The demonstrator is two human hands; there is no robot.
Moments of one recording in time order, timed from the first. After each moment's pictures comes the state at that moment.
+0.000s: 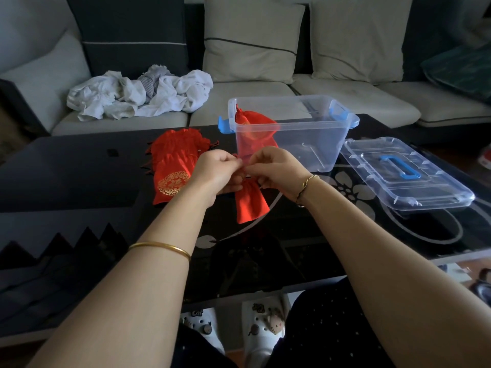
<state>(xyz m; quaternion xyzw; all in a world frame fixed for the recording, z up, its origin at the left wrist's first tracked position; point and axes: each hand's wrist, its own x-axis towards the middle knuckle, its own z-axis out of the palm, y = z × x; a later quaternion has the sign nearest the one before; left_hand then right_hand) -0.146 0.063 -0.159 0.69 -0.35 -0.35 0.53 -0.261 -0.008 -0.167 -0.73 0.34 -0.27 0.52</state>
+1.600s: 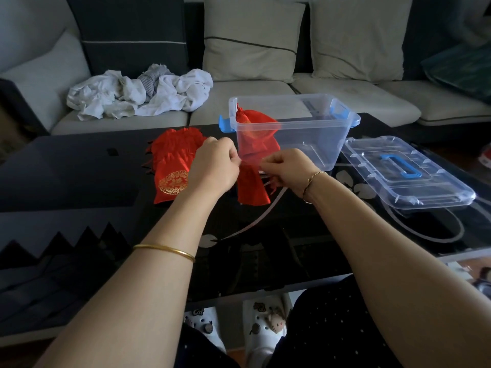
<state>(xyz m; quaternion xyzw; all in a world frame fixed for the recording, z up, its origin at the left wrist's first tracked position) -0.138 0.060 -0.158 0.77 -0.54 0.00 0.33 -0.272 -0.018 -0.168 -0.73 0.41 -0.27 0.48</state>
